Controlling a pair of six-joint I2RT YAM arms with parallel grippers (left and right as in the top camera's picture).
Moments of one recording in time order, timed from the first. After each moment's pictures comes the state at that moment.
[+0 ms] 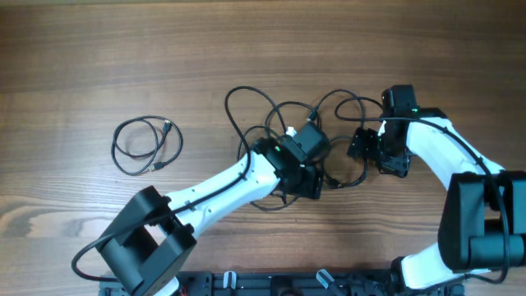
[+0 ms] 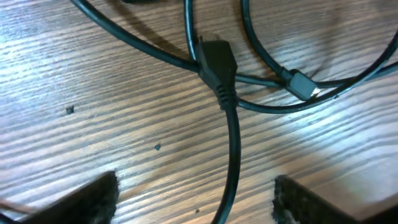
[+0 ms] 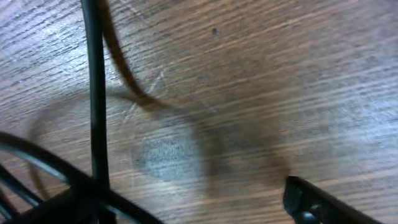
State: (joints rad) left arm -0.90 1.76 1.17 -0.72 0.10 -0.63; right arm 0.04 1.72 0.96 -0.76 -0.11 0.43
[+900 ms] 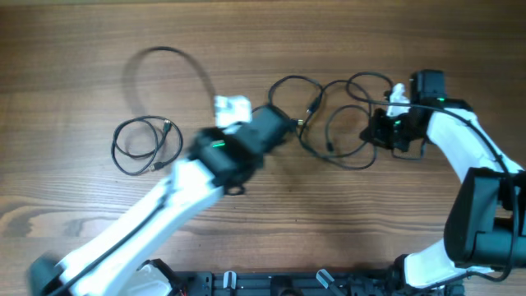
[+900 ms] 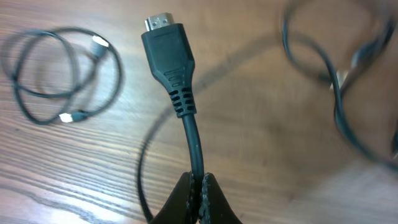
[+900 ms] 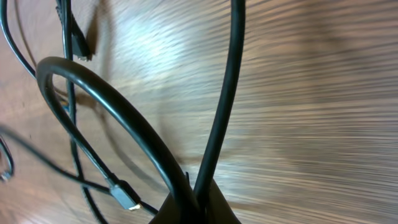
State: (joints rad) left arm -0.75 1.39 1.32 -1.15 -0.45 -0.84; right arm -0.13 1.73 1.05 -0.71 -0.46 0.22
